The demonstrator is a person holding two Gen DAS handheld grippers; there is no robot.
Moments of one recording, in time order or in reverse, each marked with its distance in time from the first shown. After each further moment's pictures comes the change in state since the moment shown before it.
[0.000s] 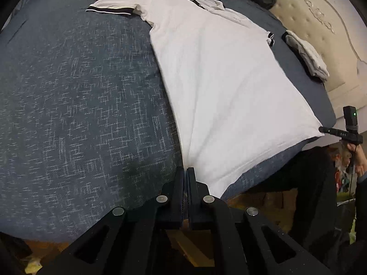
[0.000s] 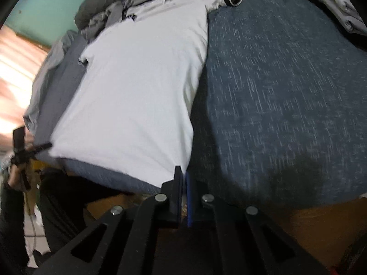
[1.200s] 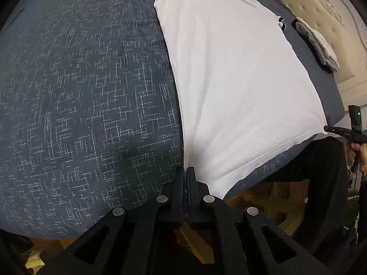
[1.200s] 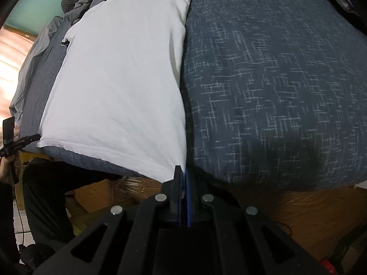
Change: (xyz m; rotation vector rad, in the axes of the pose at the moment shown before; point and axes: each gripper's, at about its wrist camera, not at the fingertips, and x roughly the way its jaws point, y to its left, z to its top) left arm 0.029 0.035 -0.015 -0.010 0.087 0.018; right arm 0.046 -0.016 -0.018 0.007 0.071 -0.057
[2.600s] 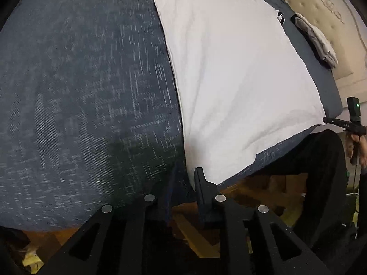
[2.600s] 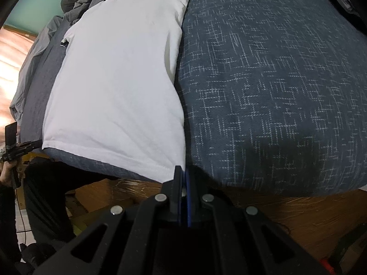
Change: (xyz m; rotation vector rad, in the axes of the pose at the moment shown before) left arm -0.010 -0.012 -0.028 -0.007 0.024 -0.018; right arm -0.013 -0.016 -0.004 0.012 0.011 0.016
